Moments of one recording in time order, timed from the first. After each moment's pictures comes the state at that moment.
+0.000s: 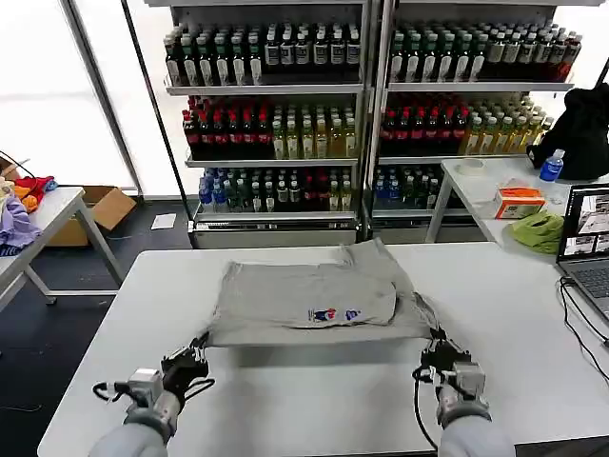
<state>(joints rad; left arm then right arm) 1.55 -1.19 -0.53 -2.19 -0.39 0.53 -0.16 -1.48 1.13 0.37 2.19 0.41 -0.48 0.54</state>
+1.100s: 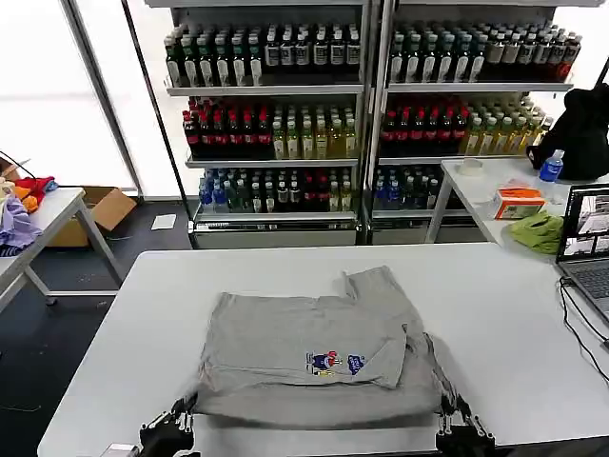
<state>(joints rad) 1.83 -1.23 -0.56 -2.33 -0.35 0.52 -0.17 -1.83 1.13 0.38 2.35 0.29 -0.41 0.61</state>
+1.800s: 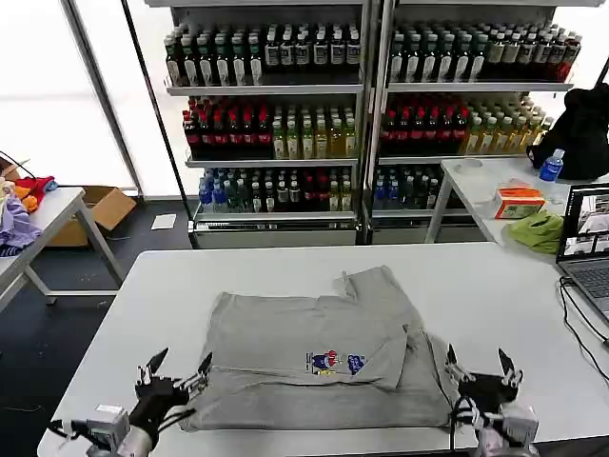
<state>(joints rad) 1.58 -1.13 -0.60 -2.28 -0.42 0.48 -0.09 -1.53 1.09 0.52 2.25 0.42 -0.42 0.47</state>
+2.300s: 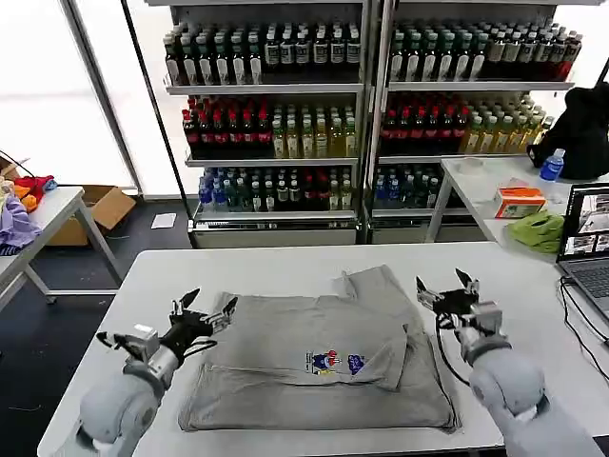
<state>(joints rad) 1.12 -1.06 -0.41 -1.90 -0.50 0.47 0.01 -0.95 0.95 0.31 1.82 0.47 -0.49 0.18</state>
